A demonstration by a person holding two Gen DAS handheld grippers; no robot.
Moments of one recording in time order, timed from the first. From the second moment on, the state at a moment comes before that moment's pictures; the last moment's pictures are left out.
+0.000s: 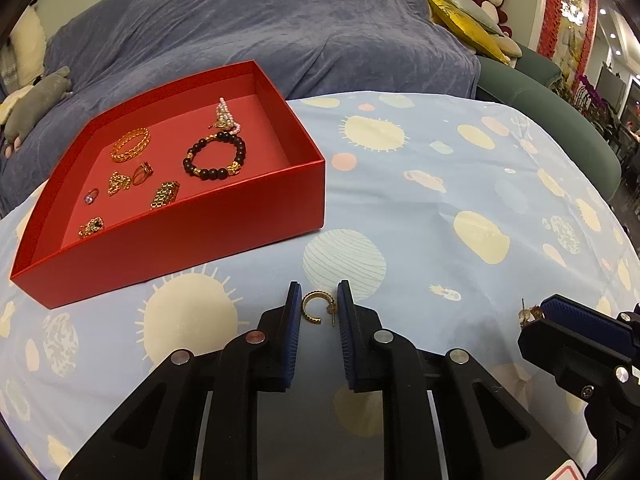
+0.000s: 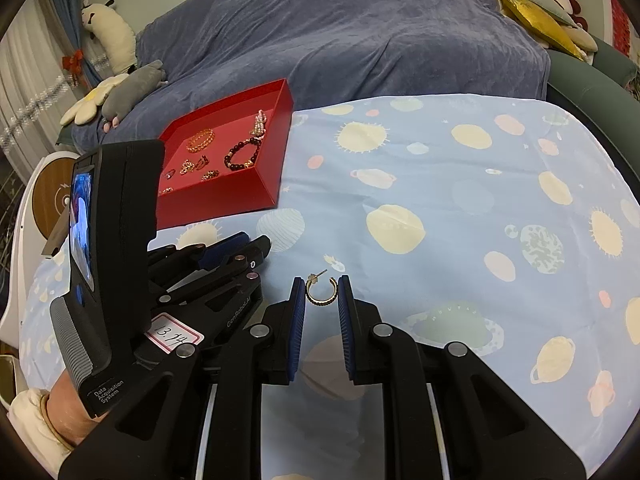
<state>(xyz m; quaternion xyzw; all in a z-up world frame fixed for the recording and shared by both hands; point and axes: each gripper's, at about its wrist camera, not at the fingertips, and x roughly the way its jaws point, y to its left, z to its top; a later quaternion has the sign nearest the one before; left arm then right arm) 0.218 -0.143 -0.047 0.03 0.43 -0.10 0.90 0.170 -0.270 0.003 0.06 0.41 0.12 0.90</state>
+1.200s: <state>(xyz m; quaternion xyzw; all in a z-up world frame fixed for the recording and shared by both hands) 0.268 0.014 0.040 -0.02 0.39 0.02 0.92 0.292 -0.148 0.061 0.05 0.37 0.18 0.91</state>
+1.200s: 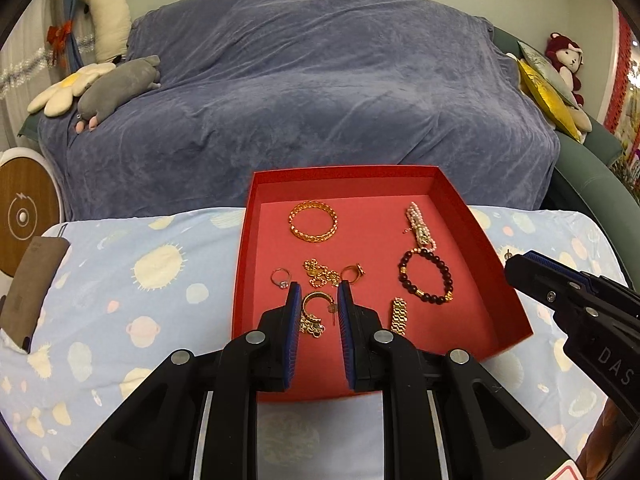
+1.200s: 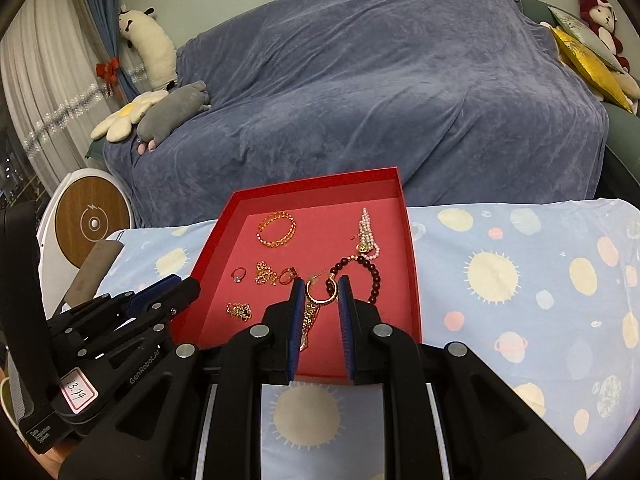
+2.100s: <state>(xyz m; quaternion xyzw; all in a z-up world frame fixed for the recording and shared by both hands) 0.304 0.025 0.020 -0.02 0.40 0.06 0.91 0.329 -0.122 0.035 0.04 0.38 0.16 0.91</state>
